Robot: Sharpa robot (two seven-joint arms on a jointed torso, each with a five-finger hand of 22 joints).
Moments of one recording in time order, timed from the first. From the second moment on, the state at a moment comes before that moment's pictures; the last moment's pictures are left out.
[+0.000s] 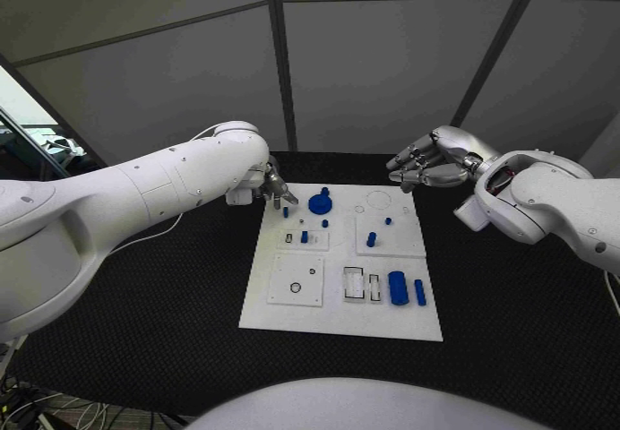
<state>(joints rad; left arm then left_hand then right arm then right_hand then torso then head) 1.26 -0.49 0.02 0.91 -1.12 0.37 -0.60 0.99 -0.07 0.23 0.23 0.12 0.83 0.08 0.59 0.52 1.25 0.01 1.22 0.99 1.47 -0.06 1.44 1.31 0.05 1.47 0.04 1.51 1.31 1.27 -0.79 -0.01 1.45 -0.90 -0.21 0.07 1.31 -0.11 0.34 0.05 0.35 1.01 0.19 0.07 0.07 1.24 0.12 0.07 0.08 1.29 0.06 0.09 0.26 0.18 1.15 0.15 0.30 0.21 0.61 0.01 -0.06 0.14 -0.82</state>
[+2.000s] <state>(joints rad) 1.25 -0.50 0.02 0.93 -1.08 0.39 -0.57 1.18 0.04 0.53 0.09 0.06 0.83 0.07 0.64 0.57 1.26 0.00 1.22 0.99 1.46 -0.06 1.44 1.31 0.05 1.47 0.04 1.51 1.31 1.27 -0.78 -0.01 1.44 -0.90 -0.20 0.07 1.31 -0.11 0.34 0.05 0.35 1.01 0.19 0.07 0.07 1.24 0.12 0.07 0.08 1.29 0.06 0.09 0.26 0.18 1.15 0.15 0.30 0.21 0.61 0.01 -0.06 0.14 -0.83</state>
